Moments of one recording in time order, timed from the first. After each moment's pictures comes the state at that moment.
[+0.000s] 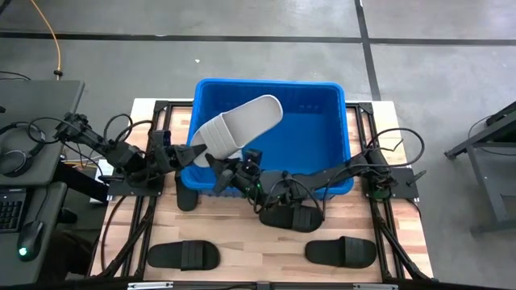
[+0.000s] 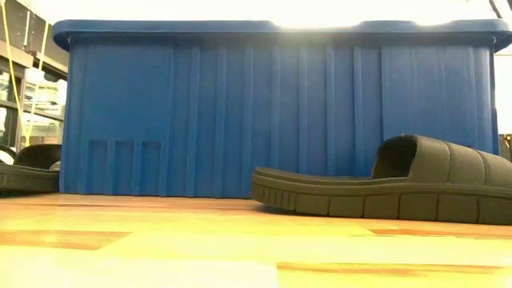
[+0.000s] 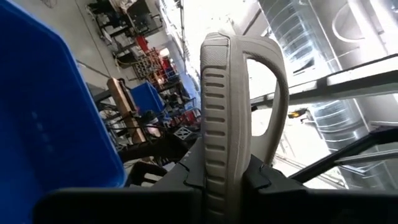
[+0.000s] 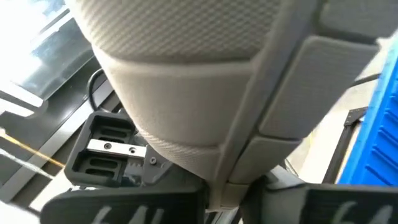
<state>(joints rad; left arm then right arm) -0.40 0.84 0.74 0.44 -0.81 -0.91 0.32 2.09 1.96 0.38 0.88 0.74</state>
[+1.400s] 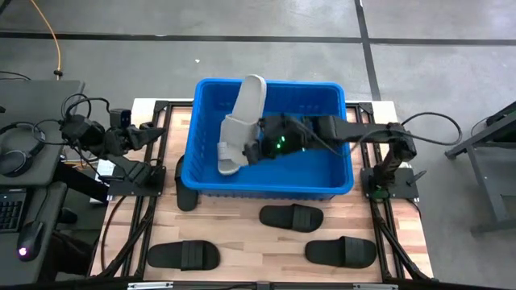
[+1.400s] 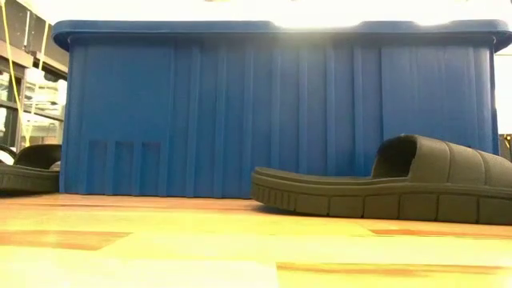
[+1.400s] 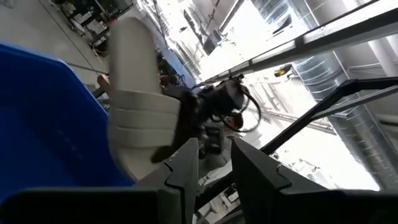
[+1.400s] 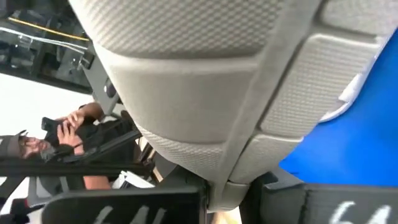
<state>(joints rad) -0.40 0.25 0.74 -0.18 -0.64 -0.75 0.05 1.78 1.96 -0.79 0.08 1.04</state>
